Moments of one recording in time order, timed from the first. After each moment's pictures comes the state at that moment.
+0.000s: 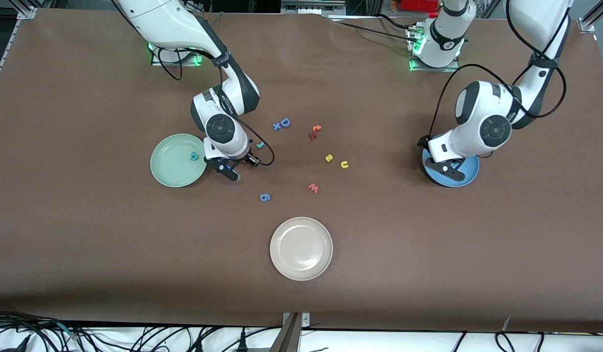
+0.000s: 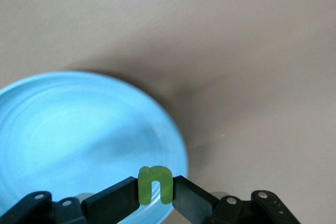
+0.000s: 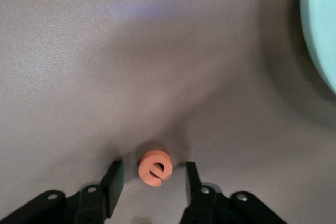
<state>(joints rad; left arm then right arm) 0.01 0.27 -0.12 -2.26 -0.01 2.26 0.32 0.58 0.56 0.01 -1.96 0.09 2.37 1.09</state>
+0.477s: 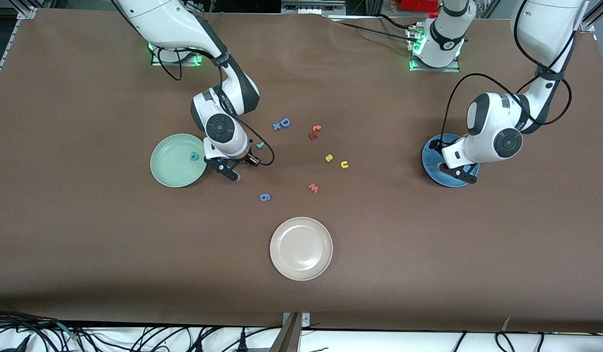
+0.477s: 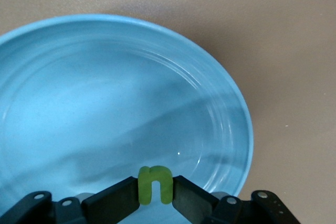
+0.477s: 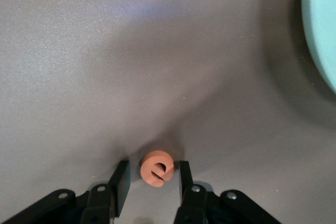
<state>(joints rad) 0.03 0.36 -0.07 -2.27 -0.01 2.30 0.34 0.58 0.56 0.01 -1.96 0.09 2.38 1.09</state>
